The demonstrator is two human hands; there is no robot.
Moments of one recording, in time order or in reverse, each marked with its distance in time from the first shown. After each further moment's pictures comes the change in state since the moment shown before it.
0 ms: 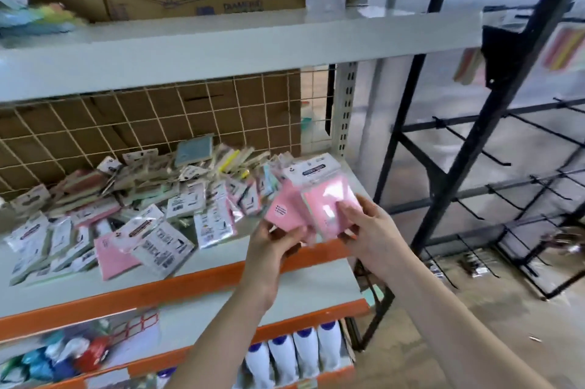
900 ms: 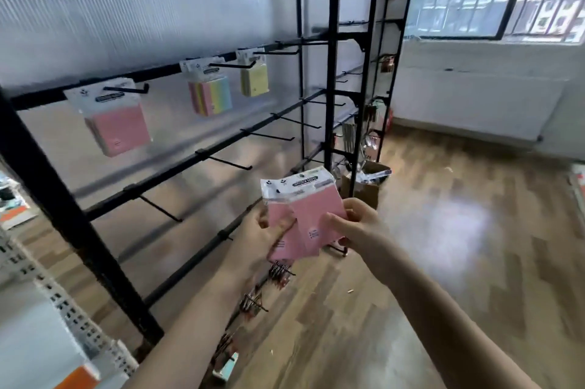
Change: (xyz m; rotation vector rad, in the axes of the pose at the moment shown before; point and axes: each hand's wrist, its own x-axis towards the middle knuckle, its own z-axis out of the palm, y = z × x) left_hand -0.011 -0.093 0.443 0.328 -0.821 0.020; right_hand -0.178 -0.208 -0.349 -0.376 0.679 -0.432
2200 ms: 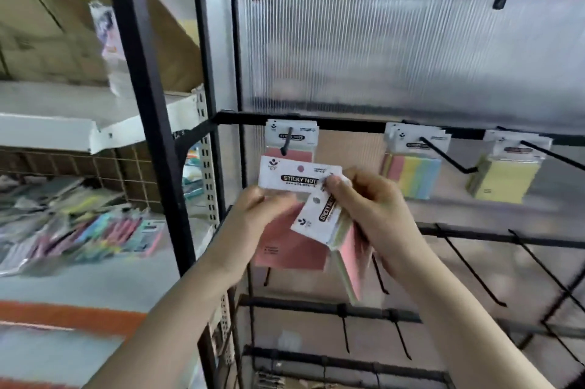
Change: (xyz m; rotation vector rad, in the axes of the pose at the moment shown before) left_hand 0.063 0.107 -0.070 0.068 0.842 0.273; right_hand 0.216 -0.127 0.158 0.086 -1.057 -0.438
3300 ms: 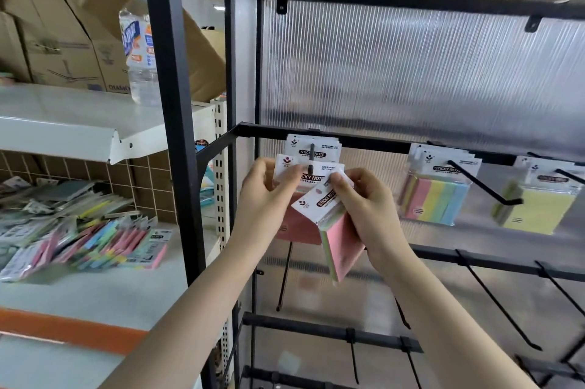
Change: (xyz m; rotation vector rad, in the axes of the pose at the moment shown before) left_hand 0.058 -0.007 -0.013 0.182 0.367 0.159; right_hand 0.062 0.043 0.026 -0.008 0.176 0.024
